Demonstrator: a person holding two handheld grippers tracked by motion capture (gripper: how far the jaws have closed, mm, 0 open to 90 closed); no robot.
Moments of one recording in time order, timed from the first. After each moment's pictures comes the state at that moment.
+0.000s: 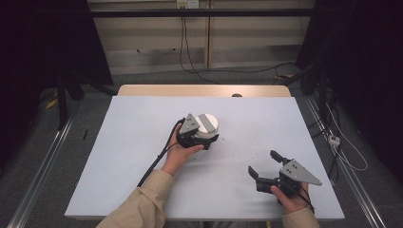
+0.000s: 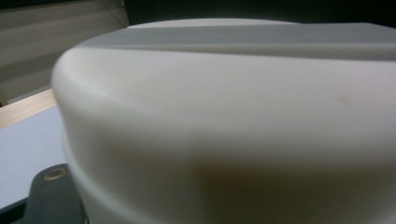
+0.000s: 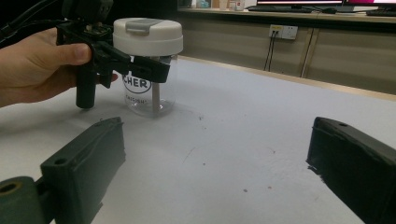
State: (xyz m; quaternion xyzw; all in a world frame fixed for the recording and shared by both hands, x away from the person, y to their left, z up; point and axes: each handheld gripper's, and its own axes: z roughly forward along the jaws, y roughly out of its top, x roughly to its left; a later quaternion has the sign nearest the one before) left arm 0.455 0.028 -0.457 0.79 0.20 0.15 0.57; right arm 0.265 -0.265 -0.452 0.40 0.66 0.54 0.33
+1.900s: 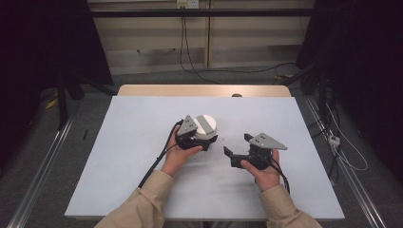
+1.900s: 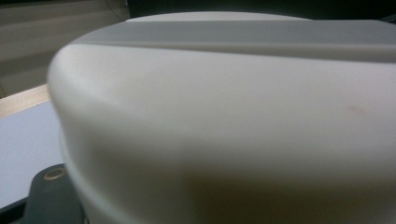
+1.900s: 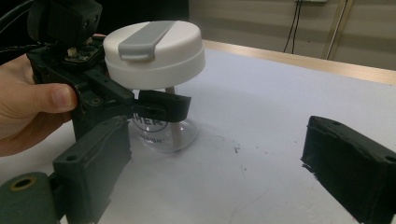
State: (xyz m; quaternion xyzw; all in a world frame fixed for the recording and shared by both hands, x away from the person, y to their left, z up) left arm 0.451 0.032 -0.462 0.78 0.21 0.15 0.57; right arm 0.337 -0.206 -0.428 0.43 0.69 0.51 0.26
